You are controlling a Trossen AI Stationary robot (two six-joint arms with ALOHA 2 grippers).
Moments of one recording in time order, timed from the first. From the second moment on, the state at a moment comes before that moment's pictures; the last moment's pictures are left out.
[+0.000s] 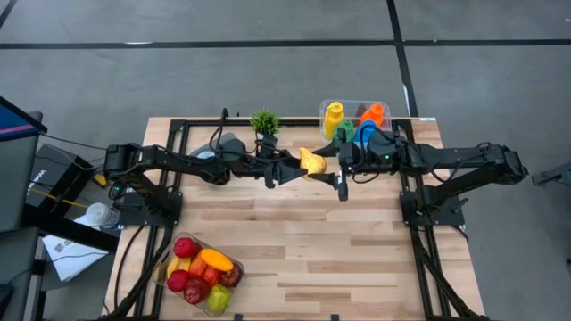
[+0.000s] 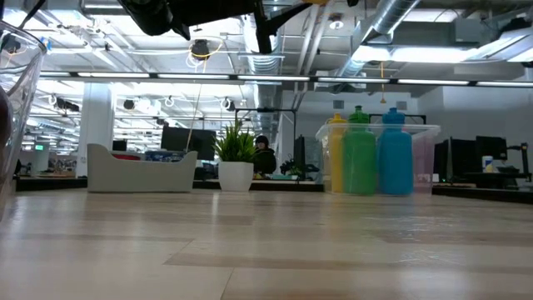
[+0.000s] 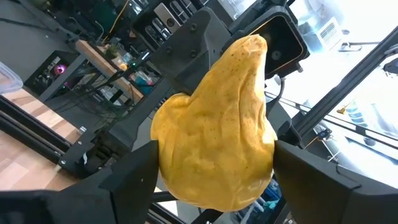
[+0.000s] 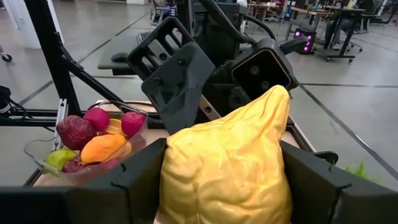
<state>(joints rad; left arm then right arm) 0.12 1.59 0.94 0.90 0.18 -0.85 0.02 1.19 1.08 -0.10 0.05 -0.05</state>
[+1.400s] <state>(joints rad) -0.05 1.17 0.95 -0.38 0.64 -0.69 0.03 0.77 1.08 -0.41 0.17 0.01</state>
